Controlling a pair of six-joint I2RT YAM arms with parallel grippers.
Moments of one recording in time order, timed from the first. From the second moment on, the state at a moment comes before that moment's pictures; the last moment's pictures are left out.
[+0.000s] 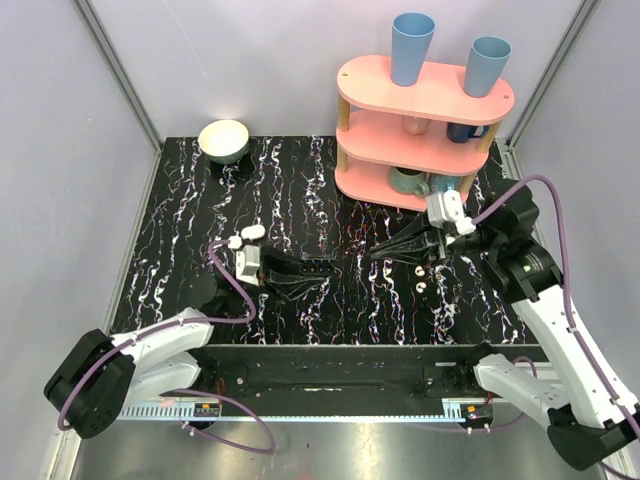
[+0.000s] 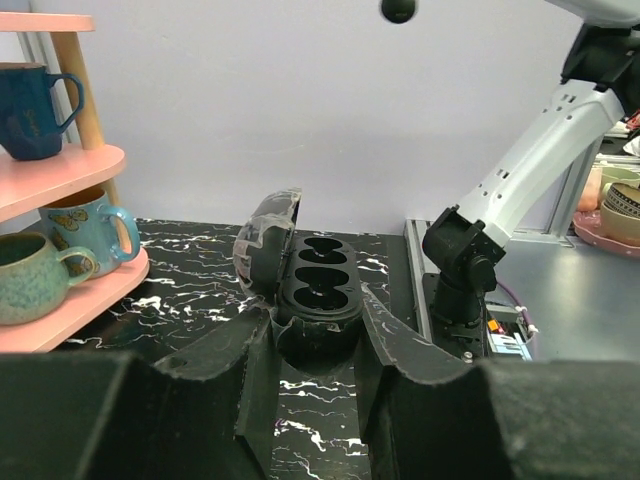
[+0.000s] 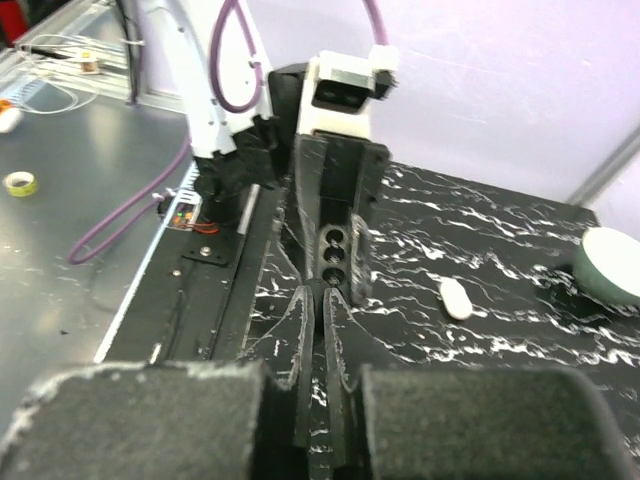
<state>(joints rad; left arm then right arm) -0.66 1.02 0.26 1.28 0.73 -0.38 0.40 0.90 1.13 -0.24 -1.24 -0.25</state>
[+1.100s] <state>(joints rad) -0.65 1.07 0.32 1.27 0.84 -0.45 1.02 1.21 1.40 -0.70 -0.50 -0.70</state>
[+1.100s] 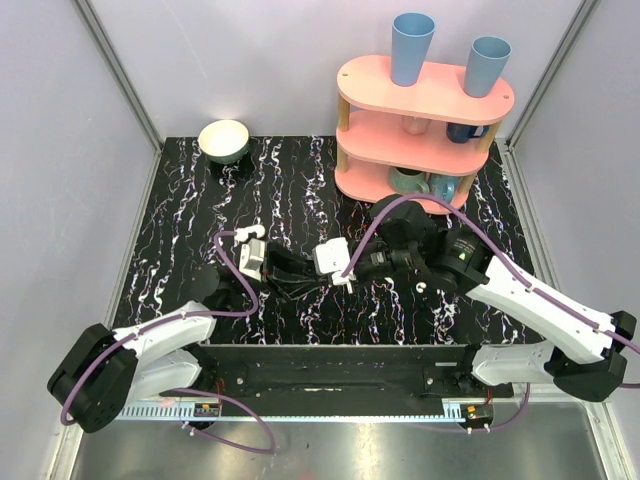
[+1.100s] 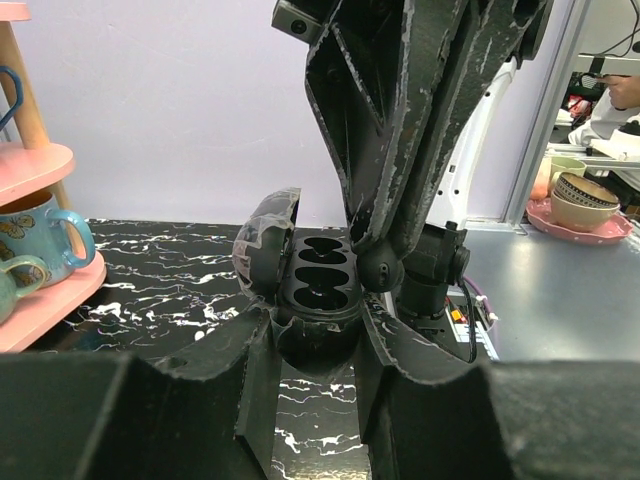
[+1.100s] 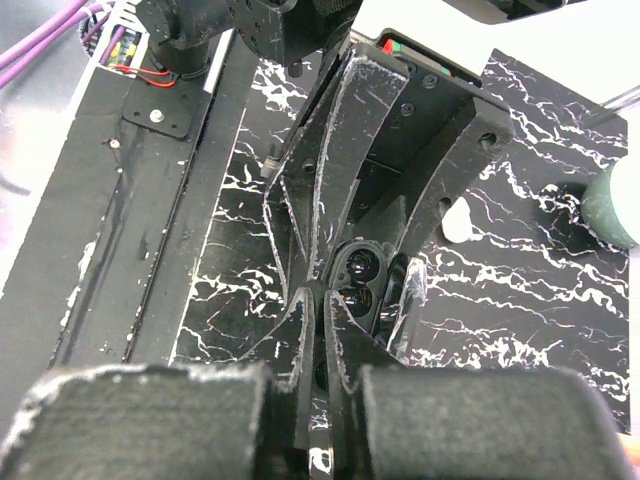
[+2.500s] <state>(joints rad) -0.71 0.99 0.39 0.91 0.83 -0.22 1.05 1.24 1.42 -0.75 -0.40 -0.76</state>
